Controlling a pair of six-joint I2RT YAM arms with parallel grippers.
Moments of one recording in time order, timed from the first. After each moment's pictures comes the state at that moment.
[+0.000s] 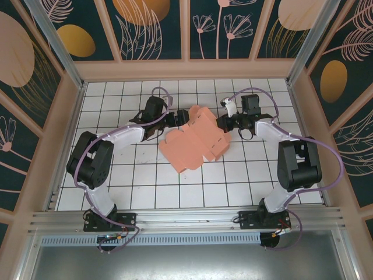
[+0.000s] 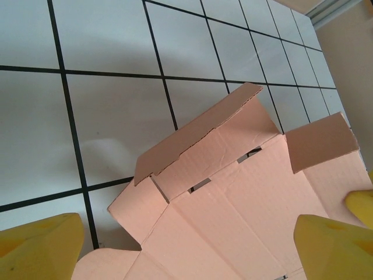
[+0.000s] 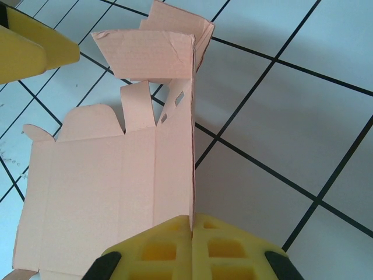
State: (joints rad) left arm -0.49 1.80 1.12 0.08 0.28 -0.61; right arm 0.22 1.66 1.05 -0.22 -0.63 -0.16
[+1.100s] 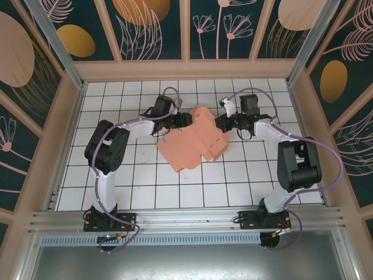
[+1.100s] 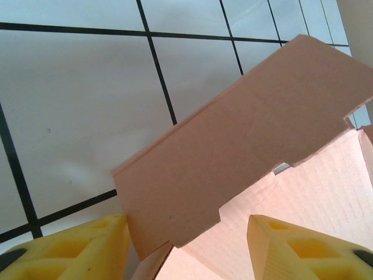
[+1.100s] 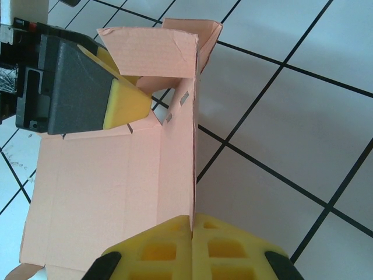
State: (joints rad) left arm -0.49 2.04 1.30 0.03 0.43 -0.57; right arm 0.23 1.65 1.04 -0.19 -0.63 -0.13
